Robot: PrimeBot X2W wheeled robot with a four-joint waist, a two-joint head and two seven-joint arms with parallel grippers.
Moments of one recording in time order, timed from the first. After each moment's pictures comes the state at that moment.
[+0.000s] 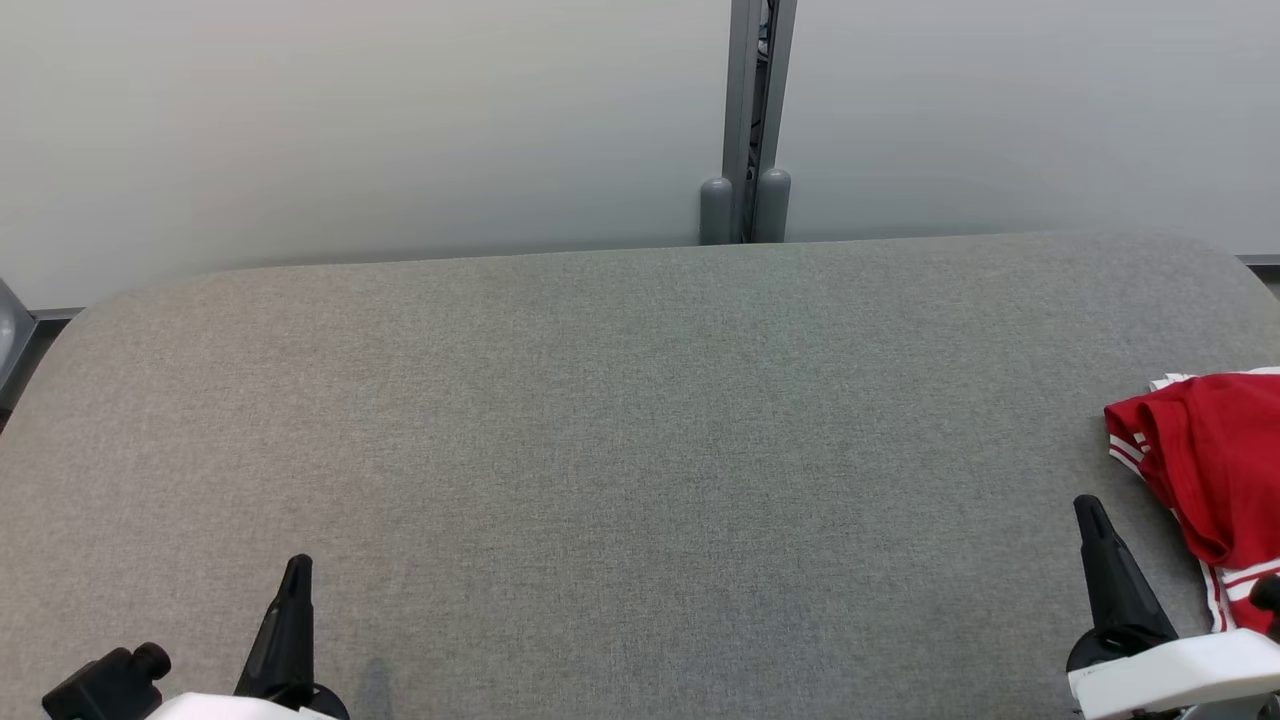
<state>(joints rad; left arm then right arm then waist) 0.13 0.21 -0.13 0.05 -0.91 0.04 -0.12 0.05 -0.08 -0.02 0.08 0.75 0.13 -0.05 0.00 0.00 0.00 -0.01</state>
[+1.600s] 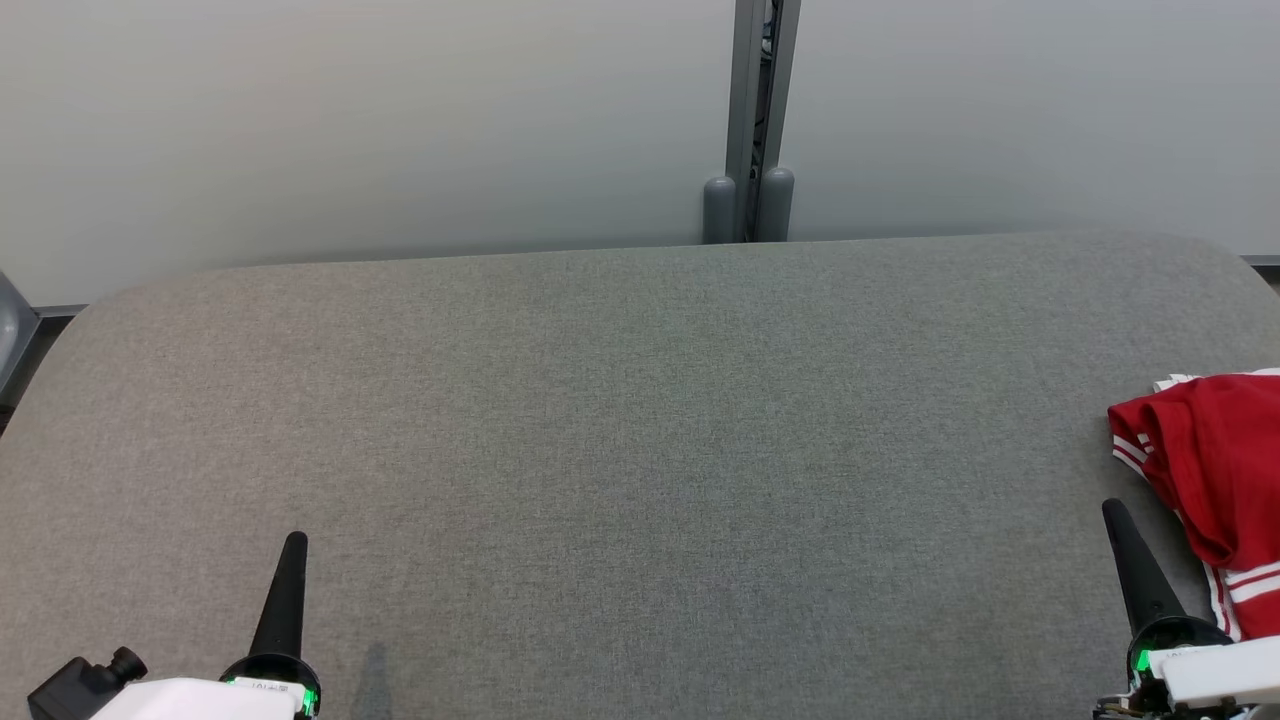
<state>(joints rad) 0.09 0.13 -0.03 0.07 -1.35 -0.06 -0.02 0.05 -0.09 -0.06 0.08 1.30 0.13 0.04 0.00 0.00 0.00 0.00</state>
